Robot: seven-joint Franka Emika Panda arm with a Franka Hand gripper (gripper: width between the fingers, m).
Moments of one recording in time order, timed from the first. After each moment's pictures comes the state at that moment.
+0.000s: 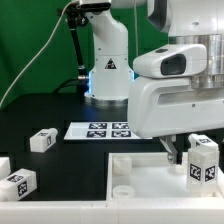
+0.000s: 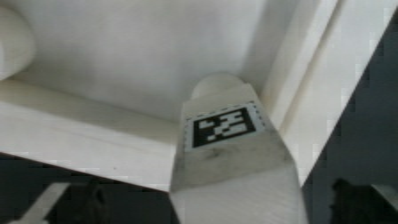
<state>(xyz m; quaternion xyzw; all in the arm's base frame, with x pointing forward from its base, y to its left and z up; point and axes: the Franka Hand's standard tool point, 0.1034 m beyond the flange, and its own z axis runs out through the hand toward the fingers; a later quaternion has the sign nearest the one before) 0.662 0.135 0.083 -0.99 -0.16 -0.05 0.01</state>
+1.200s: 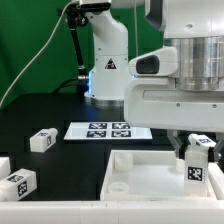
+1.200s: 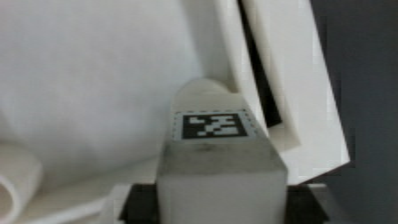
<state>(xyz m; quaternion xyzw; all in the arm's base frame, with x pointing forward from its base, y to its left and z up) 0.660 0.131 0.081 -0.98 0.20 -0.02 0.03</state>
